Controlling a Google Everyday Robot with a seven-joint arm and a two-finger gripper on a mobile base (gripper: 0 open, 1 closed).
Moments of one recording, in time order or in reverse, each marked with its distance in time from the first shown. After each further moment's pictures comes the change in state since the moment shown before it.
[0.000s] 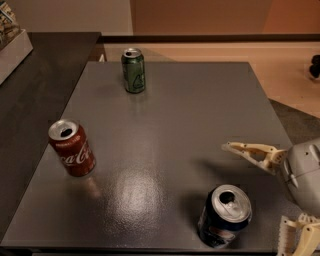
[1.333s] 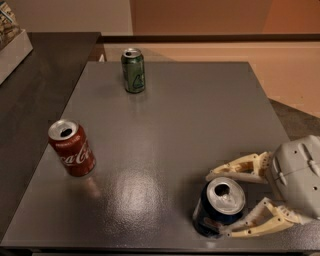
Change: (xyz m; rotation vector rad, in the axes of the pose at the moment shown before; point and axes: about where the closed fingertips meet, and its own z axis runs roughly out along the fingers) arm -0.013 -0.006 0.011 0.001 -0.048 -0.038
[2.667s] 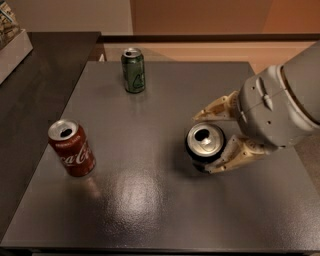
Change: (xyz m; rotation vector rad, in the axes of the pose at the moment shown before) arm -0.032 -0.086 -0.015 0.107 0.294 -0.241
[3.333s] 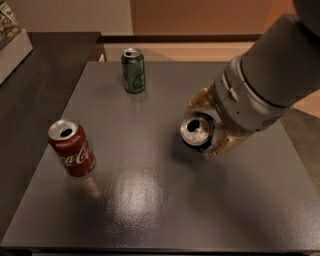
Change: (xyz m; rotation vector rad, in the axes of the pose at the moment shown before) arm 0.011 -0.029 0.013 -0.017 0.214 -0.143
